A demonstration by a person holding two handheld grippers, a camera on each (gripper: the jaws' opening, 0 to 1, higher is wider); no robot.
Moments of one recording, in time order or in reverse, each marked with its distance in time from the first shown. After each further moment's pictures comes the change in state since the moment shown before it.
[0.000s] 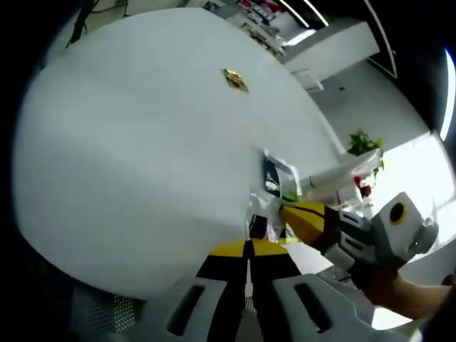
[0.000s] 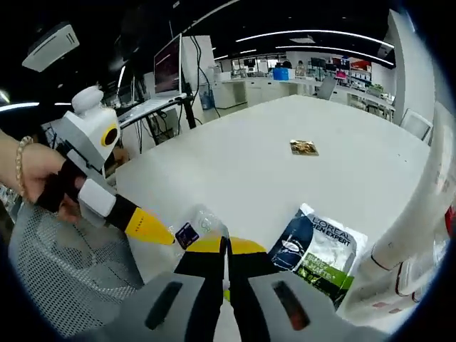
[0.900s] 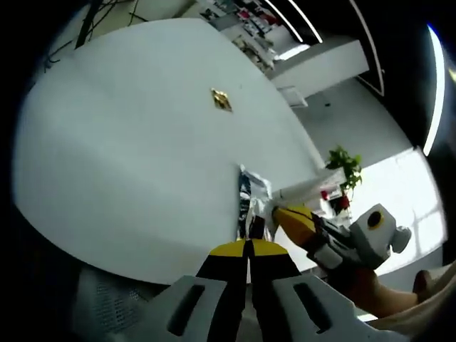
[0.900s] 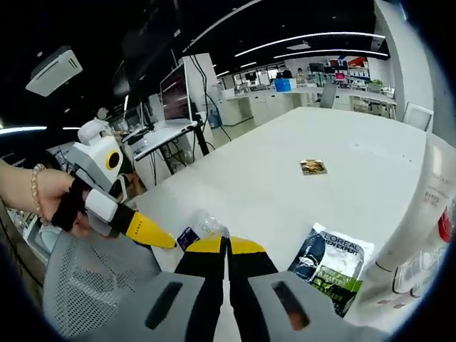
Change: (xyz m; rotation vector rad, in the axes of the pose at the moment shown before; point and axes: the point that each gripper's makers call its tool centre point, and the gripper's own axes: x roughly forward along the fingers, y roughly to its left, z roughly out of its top) left arm -0.052 -0.021 0.011 -0.060 -0.065 -0.127; right arm -0.029 0.026 0.043 0.110 -0.140 0.067
